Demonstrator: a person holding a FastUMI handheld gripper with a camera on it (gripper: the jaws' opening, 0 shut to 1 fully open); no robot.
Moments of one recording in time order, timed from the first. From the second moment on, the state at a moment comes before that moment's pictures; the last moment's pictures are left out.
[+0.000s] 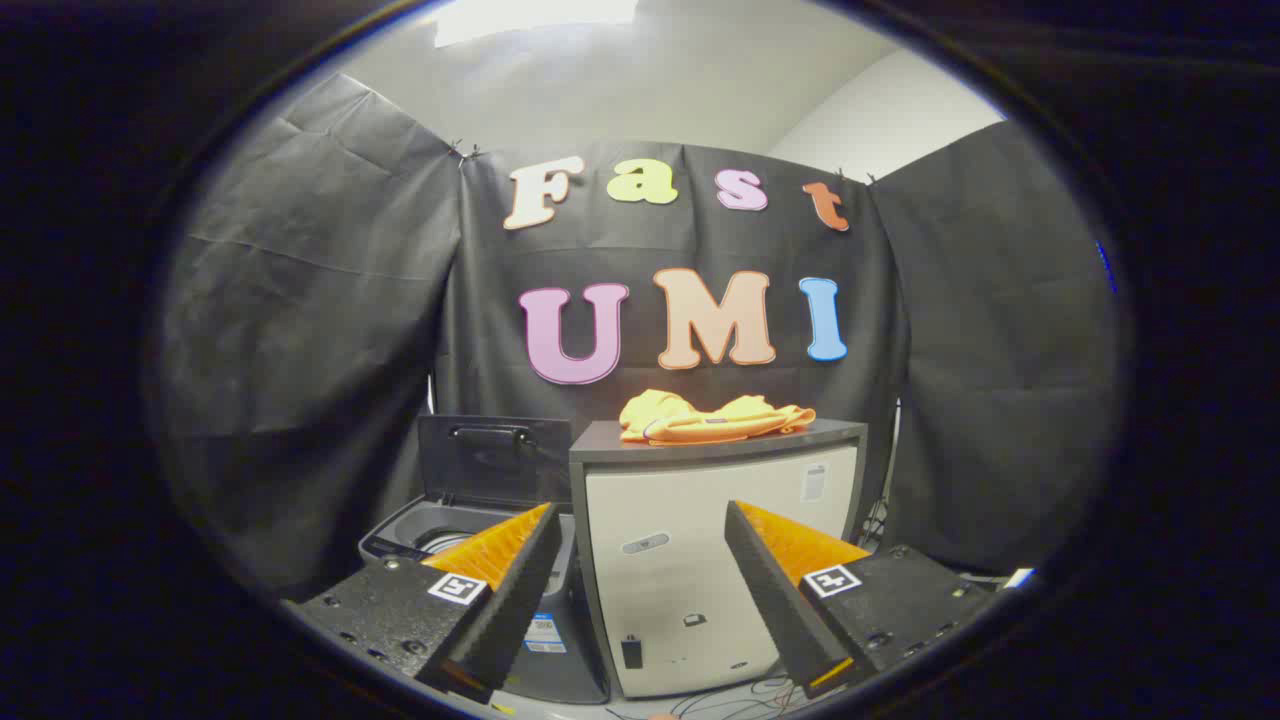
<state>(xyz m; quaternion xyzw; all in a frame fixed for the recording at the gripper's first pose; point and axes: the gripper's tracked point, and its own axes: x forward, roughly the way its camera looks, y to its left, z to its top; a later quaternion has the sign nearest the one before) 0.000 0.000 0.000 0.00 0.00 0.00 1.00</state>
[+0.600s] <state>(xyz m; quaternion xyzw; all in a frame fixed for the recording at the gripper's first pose) 0.012 -0.008 -0.021 0.02 0.03 -0.01 1.00</state>
